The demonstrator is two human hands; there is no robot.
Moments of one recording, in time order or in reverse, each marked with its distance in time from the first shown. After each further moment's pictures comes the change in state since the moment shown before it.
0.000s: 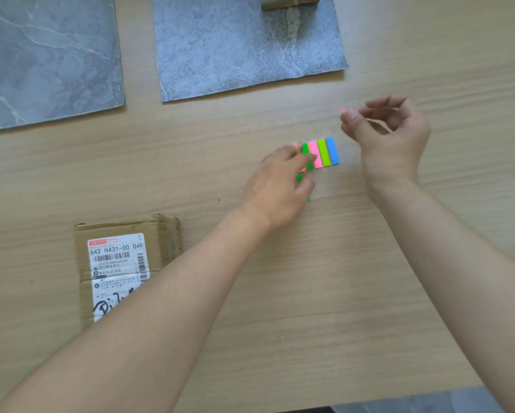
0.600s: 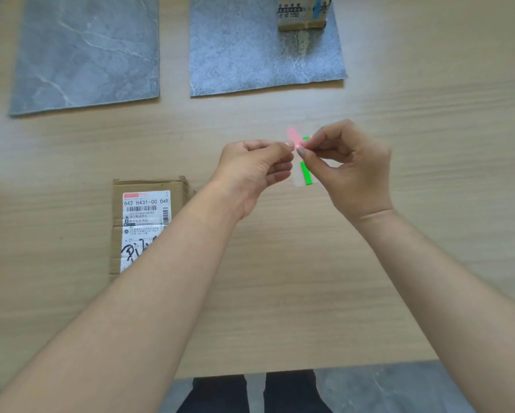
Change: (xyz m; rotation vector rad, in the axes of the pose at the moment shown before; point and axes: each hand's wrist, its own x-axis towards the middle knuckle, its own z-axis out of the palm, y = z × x) left_hand -0.068 0.048 -0.072 -1.190 0.205 -0.653; right_hand -0.101 -0.042 -0.002 -0.230 -0.426 -0.491
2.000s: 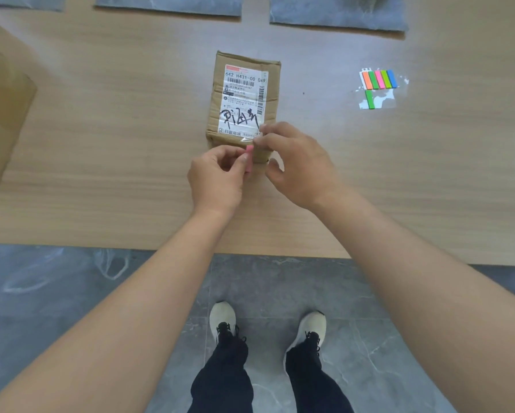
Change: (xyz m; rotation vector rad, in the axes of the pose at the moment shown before) left_hand -0.123 -0.163 -0.216 0.270 0.379 0.499; right_hand -0.178 -0.088 0.153 -0.574 -0.524 -0.144
